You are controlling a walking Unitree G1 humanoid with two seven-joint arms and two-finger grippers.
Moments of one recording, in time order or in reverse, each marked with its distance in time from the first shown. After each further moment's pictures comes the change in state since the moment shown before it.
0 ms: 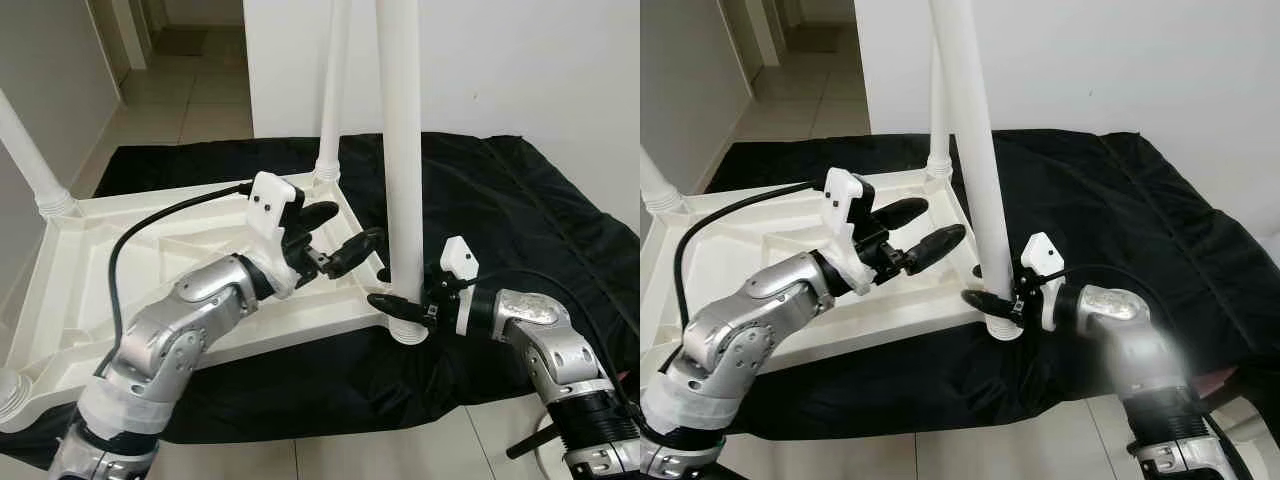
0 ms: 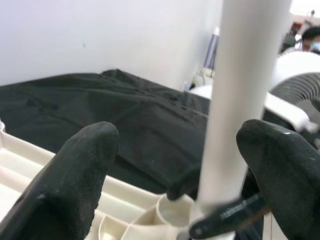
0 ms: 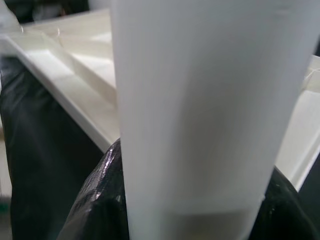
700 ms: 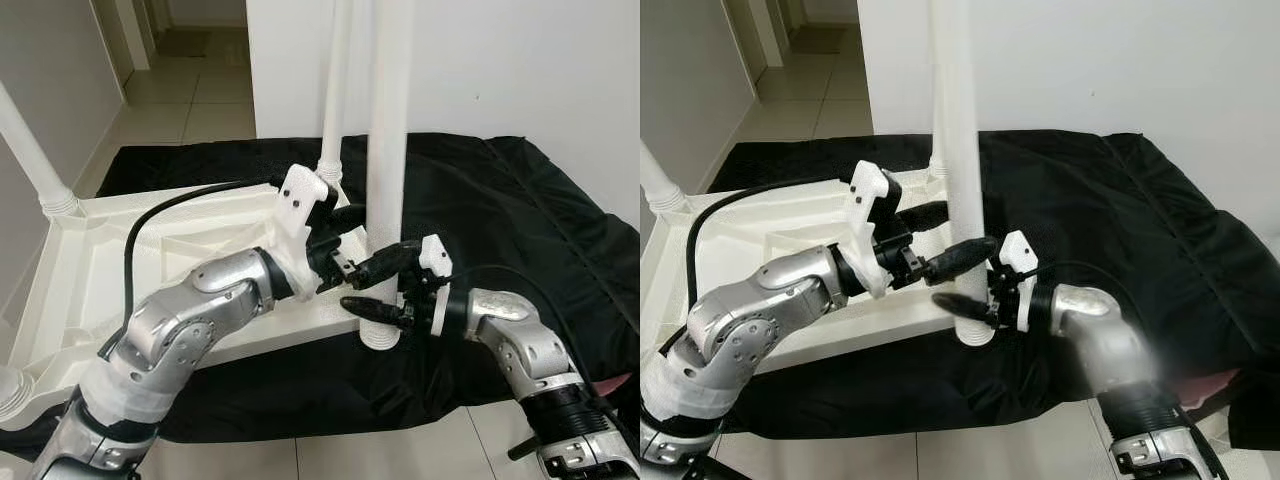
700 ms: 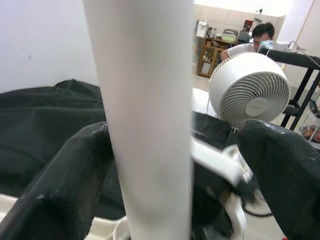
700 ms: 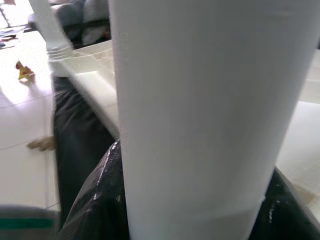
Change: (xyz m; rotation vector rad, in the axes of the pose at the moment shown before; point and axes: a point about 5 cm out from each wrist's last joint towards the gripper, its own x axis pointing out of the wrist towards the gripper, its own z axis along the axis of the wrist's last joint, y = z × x) left arm 0.021 -0.024 0.019 -0.005 -0.007 -0.184; right arm 0.028 0.021 0.004 0.053 -0.049 0.188
